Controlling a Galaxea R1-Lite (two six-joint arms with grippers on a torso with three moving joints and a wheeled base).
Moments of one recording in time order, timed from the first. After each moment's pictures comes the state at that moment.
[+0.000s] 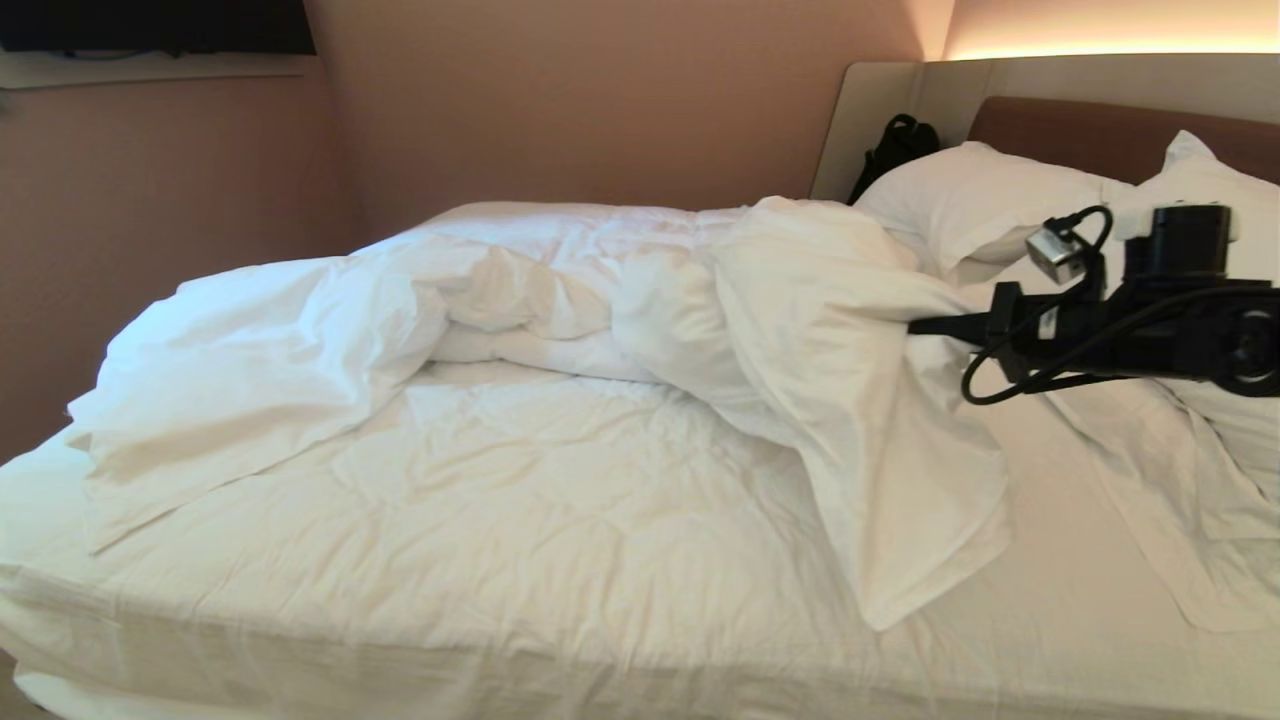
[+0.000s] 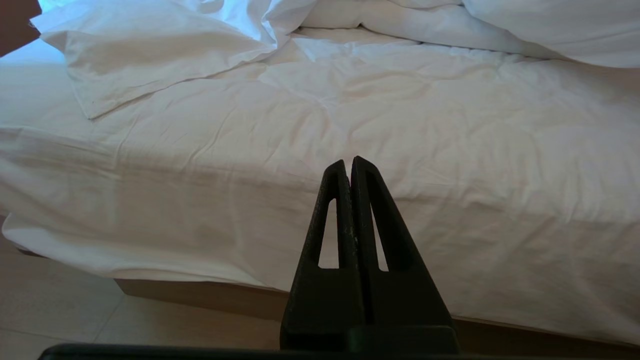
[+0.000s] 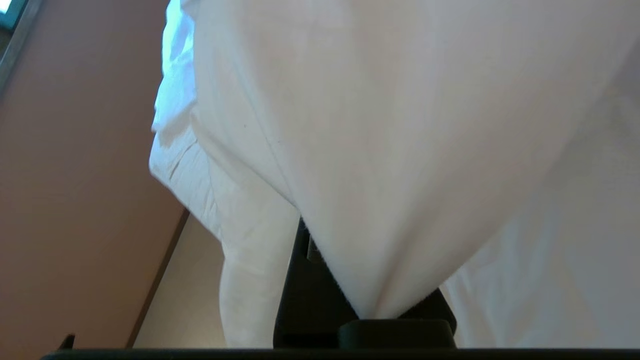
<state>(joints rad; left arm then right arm) 0.01 0.00 0.00 -0.01 0.01 -0.06 -0.09 1.84 -1.31 -0.18 0.77 0.46</state>
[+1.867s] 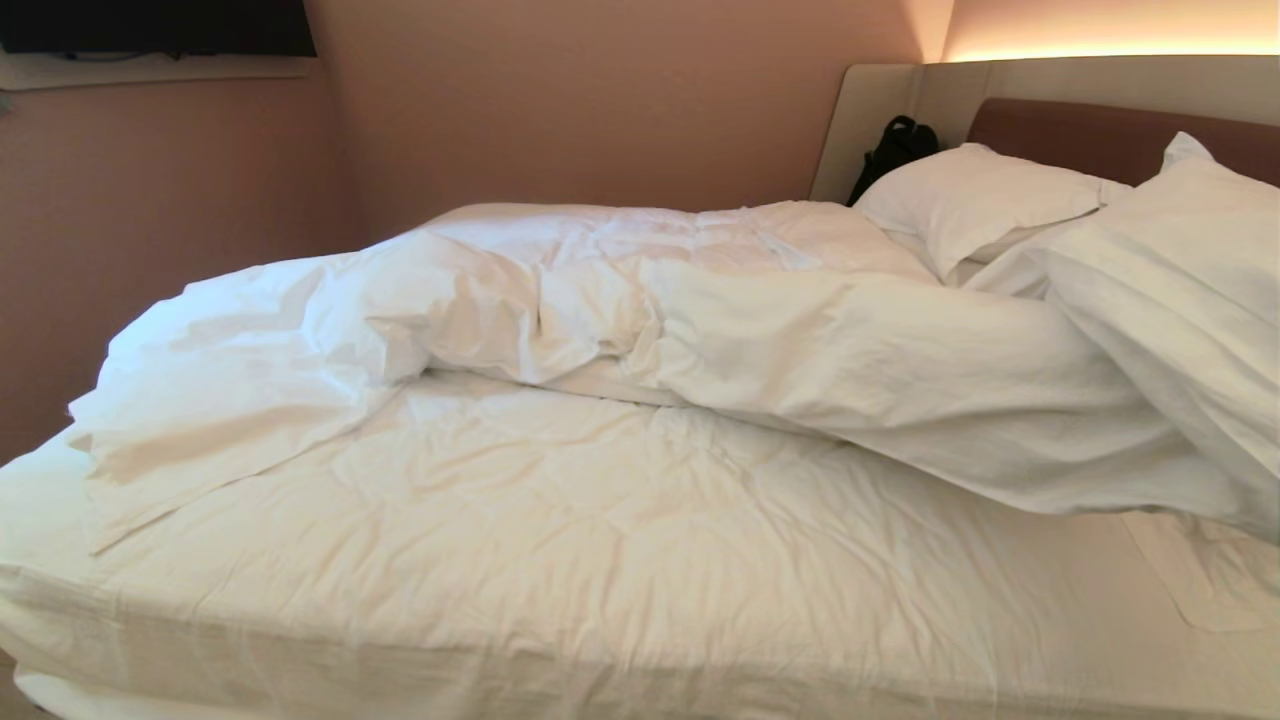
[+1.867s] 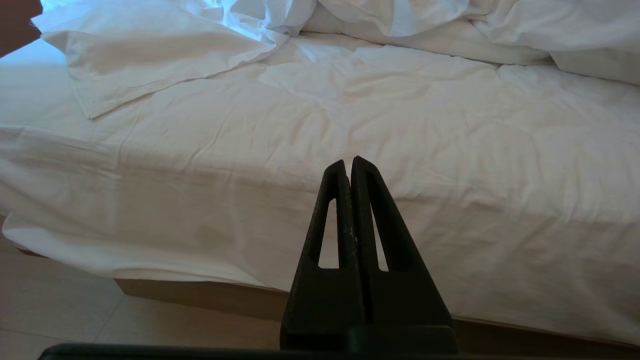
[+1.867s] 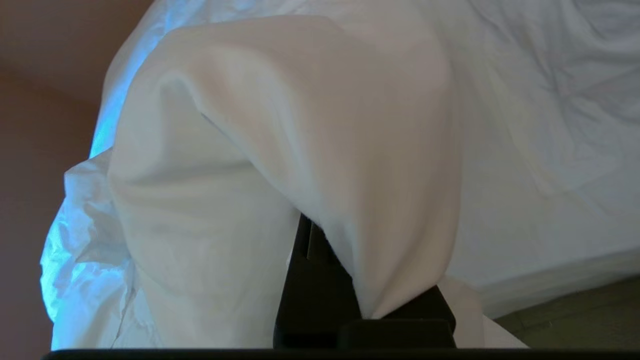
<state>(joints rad) 0.01 0.00 0.00 -0.01 0.01 -0.06 -0.82 1.16 -1.24 0.47 0.66 0.43</state>
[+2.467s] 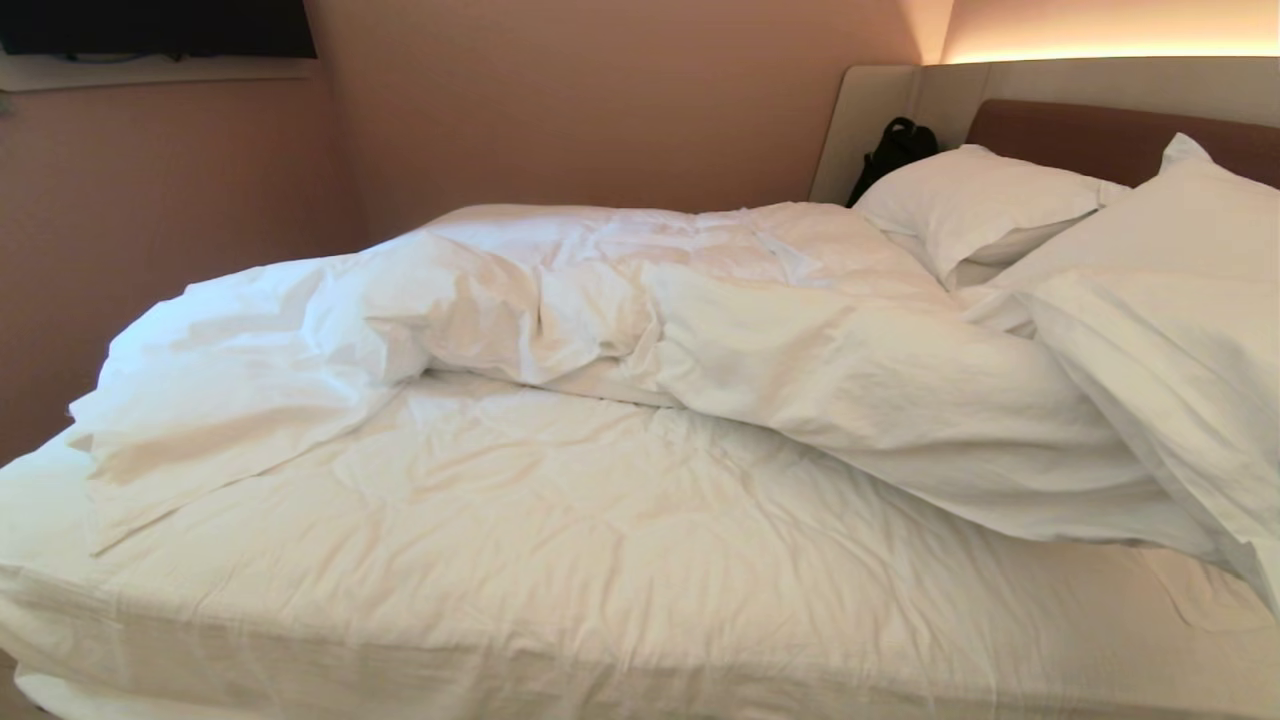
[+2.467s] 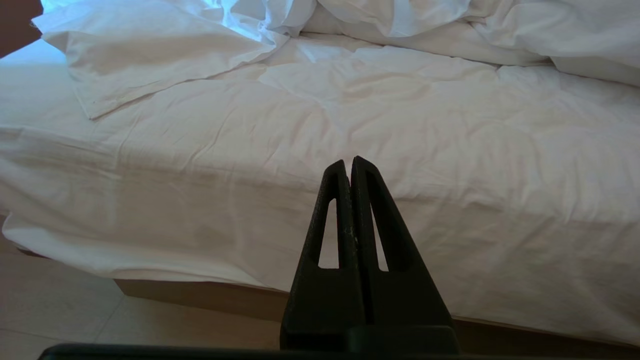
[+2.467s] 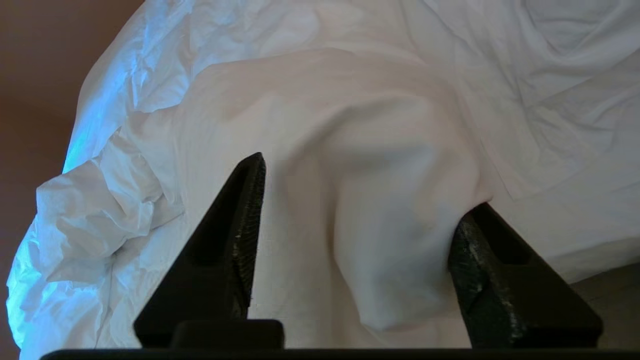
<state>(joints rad) 0.01 0.00 0.00 -0.01 0.01 -0.06 -0.82 1.15 -1.25 0.49 0.60 0.42</state>
